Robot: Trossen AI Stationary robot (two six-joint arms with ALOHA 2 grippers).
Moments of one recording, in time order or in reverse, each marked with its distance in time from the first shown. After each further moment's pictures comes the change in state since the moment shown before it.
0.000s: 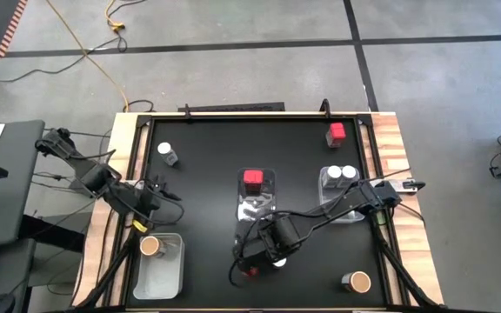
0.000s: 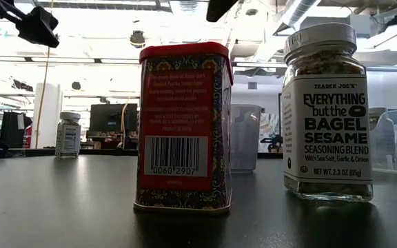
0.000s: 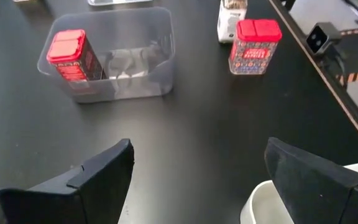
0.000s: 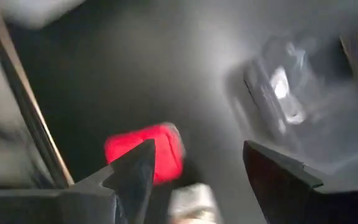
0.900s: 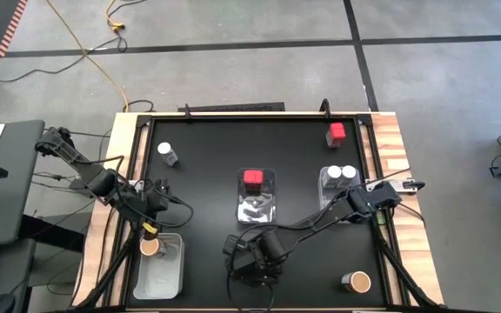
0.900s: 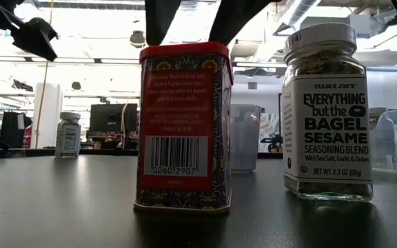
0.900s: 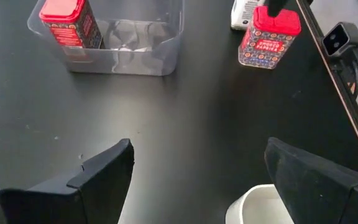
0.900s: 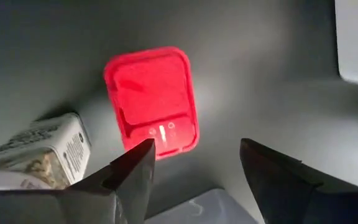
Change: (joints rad) left arm 0.000 0.089 0.000 0.008 -0.001 -0.177; right arm 0.021 0.111 -0.018 0.115 -0.096 -1.567
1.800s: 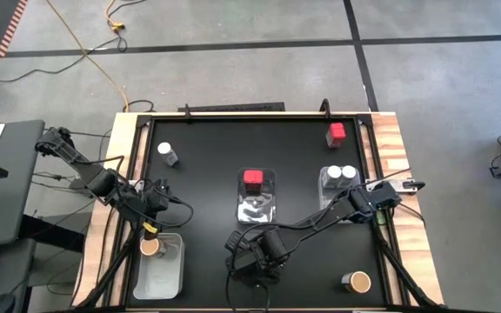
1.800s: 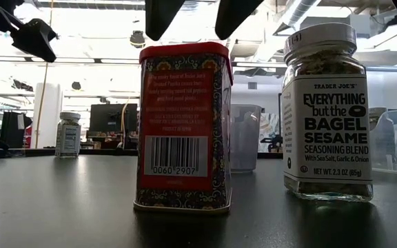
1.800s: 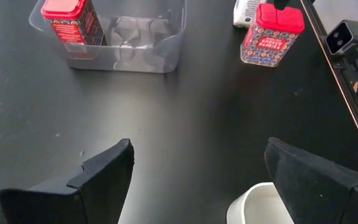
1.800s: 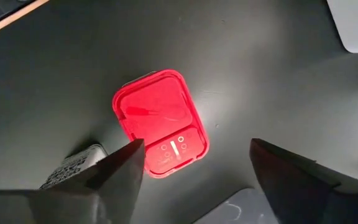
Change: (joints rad) left arm 0.000 0.000 0.000 -0.012 -0.002 -0.007; right arm 0.001 -0.011 0.002 0.006 -0.042 0.224
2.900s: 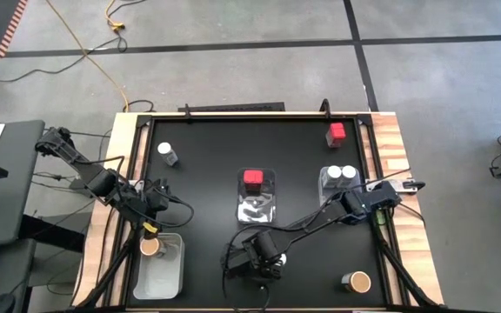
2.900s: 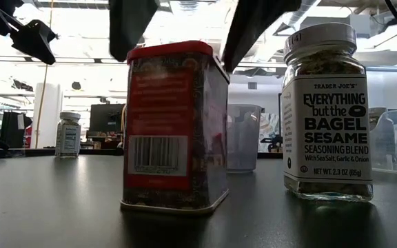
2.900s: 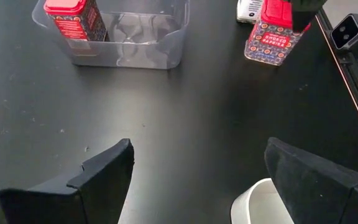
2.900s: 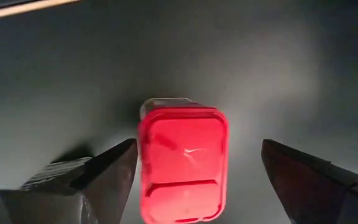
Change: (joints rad) left arm 0.000 0.000 0.000 -0.019 -0.004 0.000; right arm -0.017 0.060 -0.001 0.064 -0.157 -0.293
